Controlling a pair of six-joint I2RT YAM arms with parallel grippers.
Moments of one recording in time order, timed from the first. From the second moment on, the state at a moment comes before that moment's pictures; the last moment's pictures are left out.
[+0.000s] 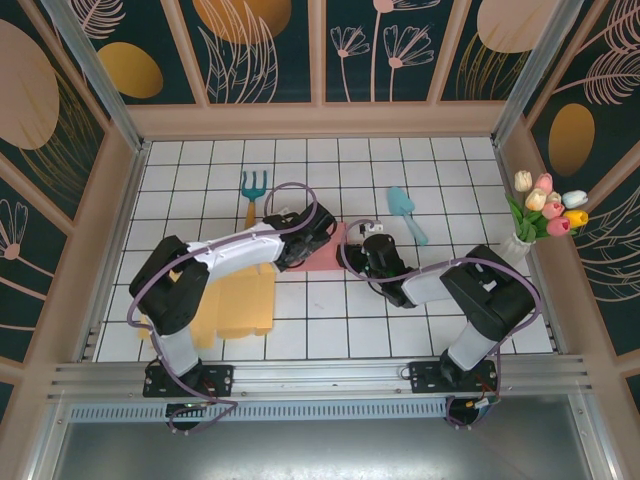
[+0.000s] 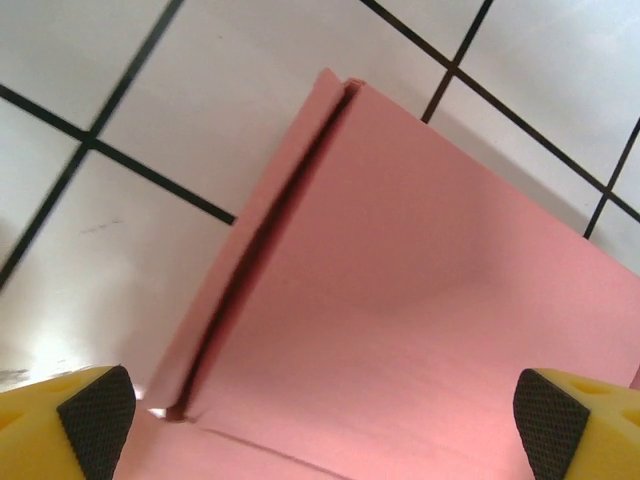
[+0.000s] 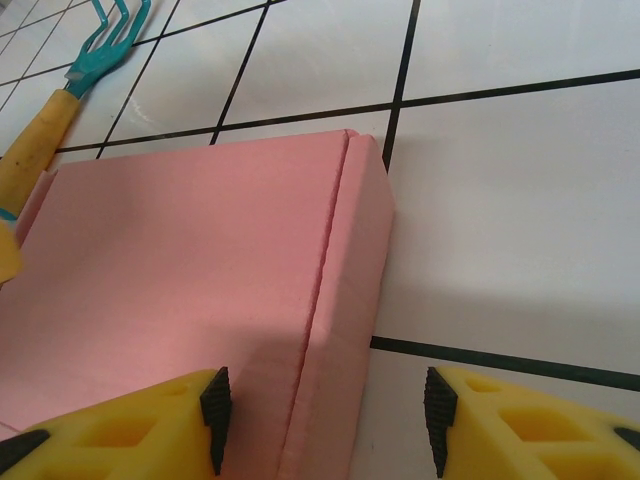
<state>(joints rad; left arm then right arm) -0.81 1.78 1.23 -0.62 -0.32 -1.37 0.69 1.64 0.48 0.62 0.10 0.55</state>
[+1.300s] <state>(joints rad) -0.80 1.77 1.15 -0.61 -0.32 -1.35 0.69 1.68 0.48 0.68 0.10 0.55</state>
